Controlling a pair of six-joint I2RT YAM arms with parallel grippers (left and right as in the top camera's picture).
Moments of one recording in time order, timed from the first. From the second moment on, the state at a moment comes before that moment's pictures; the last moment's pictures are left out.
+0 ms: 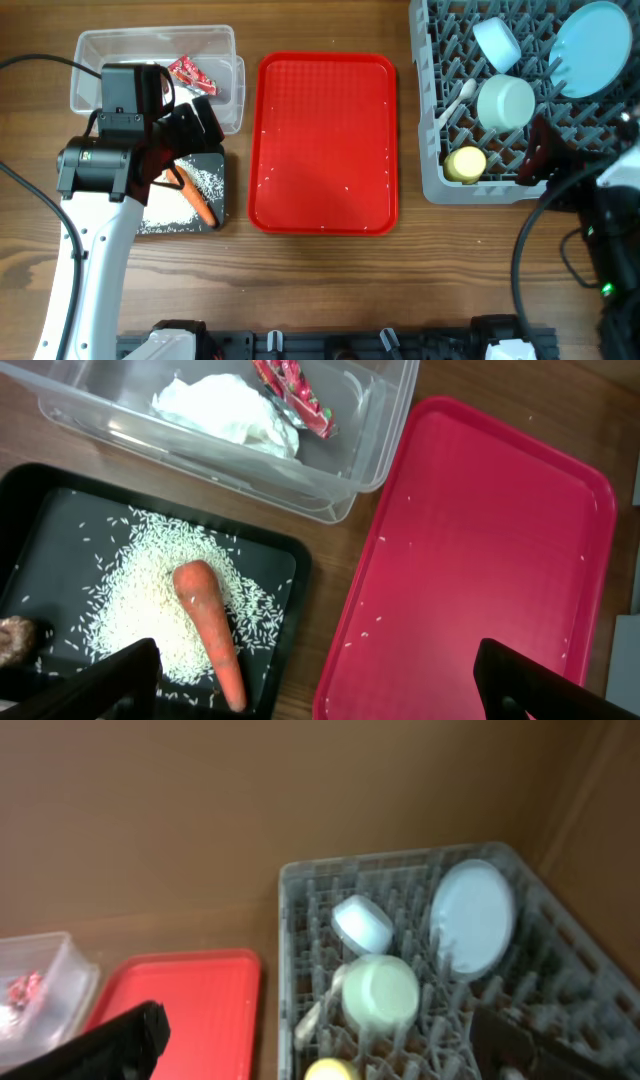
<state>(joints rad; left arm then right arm) -0.07 1.30 1.35 -1.00 -0.06 -0.41 0.06 0.78 1.37 -0.88 0.13 0.11</state>
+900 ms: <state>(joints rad) -0.07 1.30 1.35 -1.00 -0.06 -0.41 0.00 0.02 0.01 0.00 -0.08 0.11</state>
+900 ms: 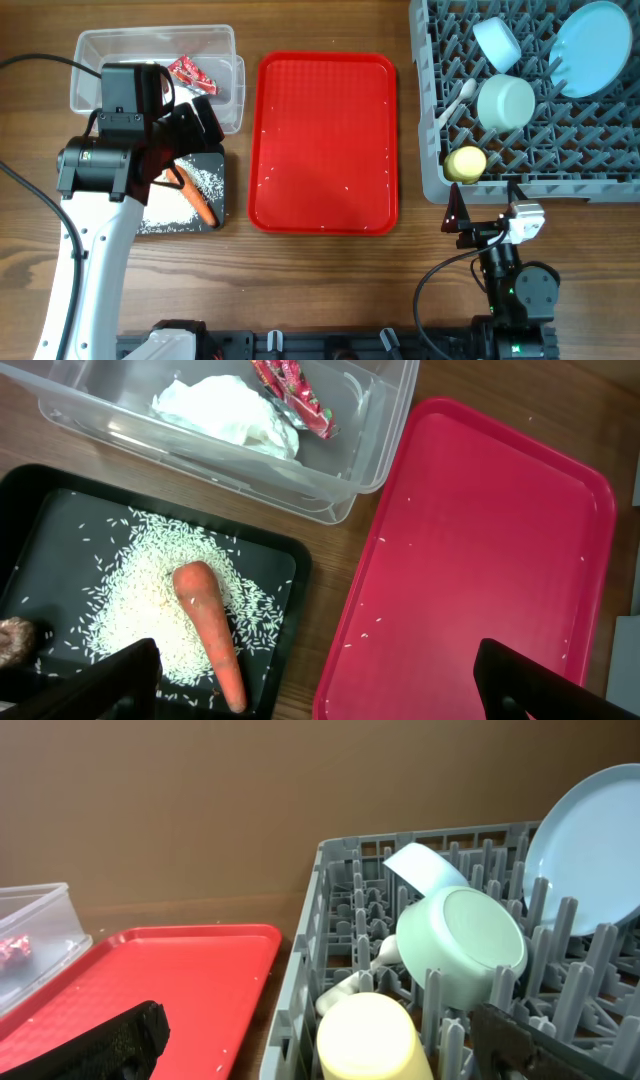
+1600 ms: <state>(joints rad) 0.00 0.64 0.50 0.03 0.00 -0.41 0.00 0.01 0.01 0.00 -0.08 0.11</state>
